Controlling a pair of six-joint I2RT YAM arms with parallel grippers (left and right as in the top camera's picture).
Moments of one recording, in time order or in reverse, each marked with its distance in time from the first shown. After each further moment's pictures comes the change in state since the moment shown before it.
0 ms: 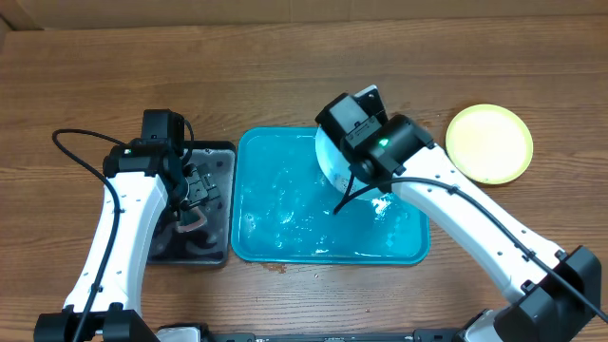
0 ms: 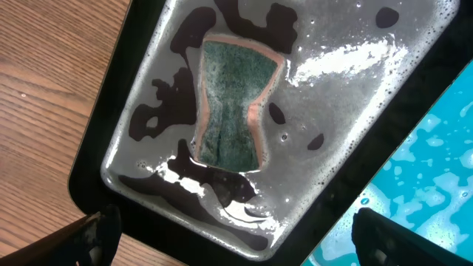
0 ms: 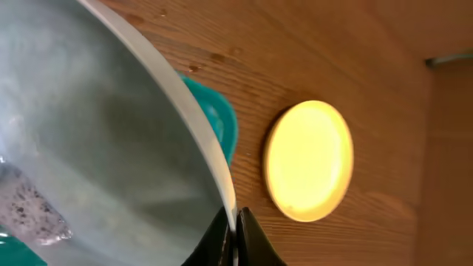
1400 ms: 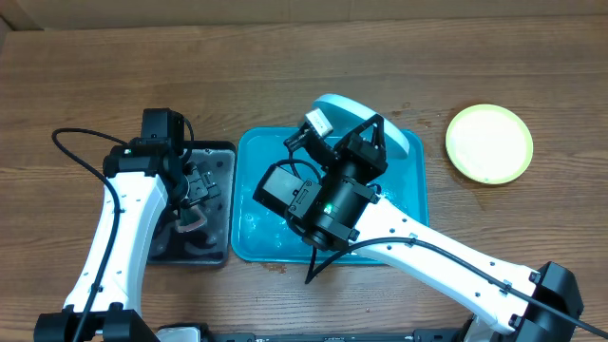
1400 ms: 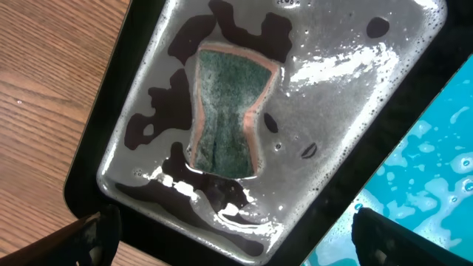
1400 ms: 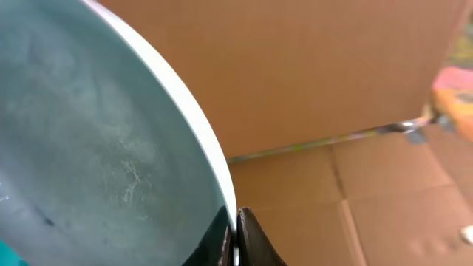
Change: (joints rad) left arm 0.000 0.000 0.000 0.020 0.003 0.000; right arm 0.332 0.000 0.000 -0.022 0.815 -0.122
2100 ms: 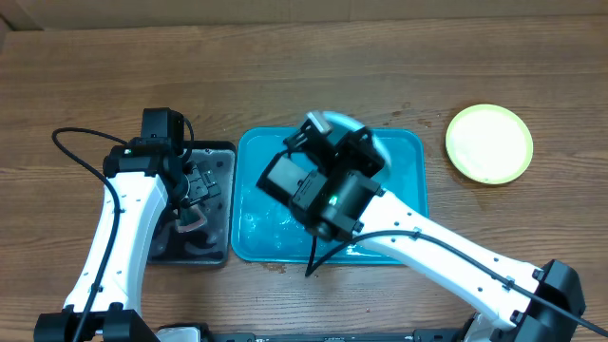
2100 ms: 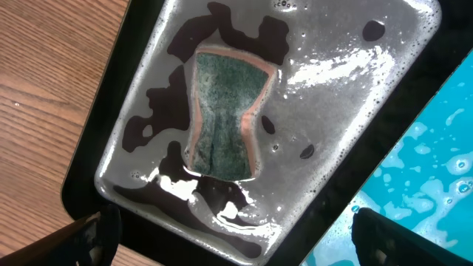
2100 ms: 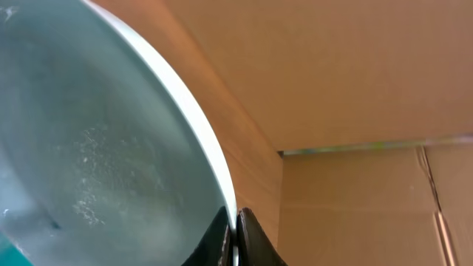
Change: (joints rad) left arm 0.000 0.000 0.000 0.008 0.003 0.000; right arm -0.046 0.000 0.006 0.048 -0.308 -0.004
